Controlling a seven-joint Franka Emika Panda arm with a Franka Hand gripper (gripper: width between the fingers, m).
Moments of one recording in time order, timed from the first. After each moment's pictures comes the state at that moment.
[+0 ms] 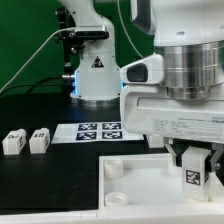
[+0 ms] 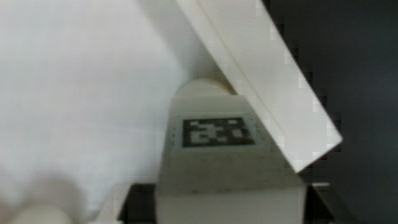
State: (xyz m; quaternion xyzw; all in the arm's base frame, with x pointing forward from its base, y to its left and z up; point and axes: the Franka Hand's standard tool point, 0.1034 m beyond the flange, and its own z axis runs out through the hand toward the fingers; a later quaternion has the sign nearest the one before) arm 0.635 0.112 0.073 -0.91 0.41 0.00 0.06
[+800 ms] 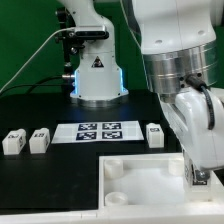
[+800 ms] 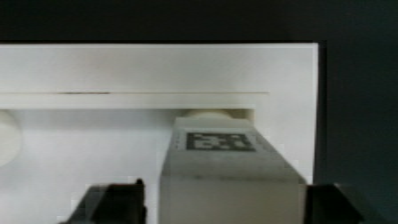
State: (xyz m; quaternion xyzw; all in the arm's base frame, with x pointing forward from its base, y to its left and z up) arm 0.631 0.115 0.071 -0.71 0.69 0.04 0.08
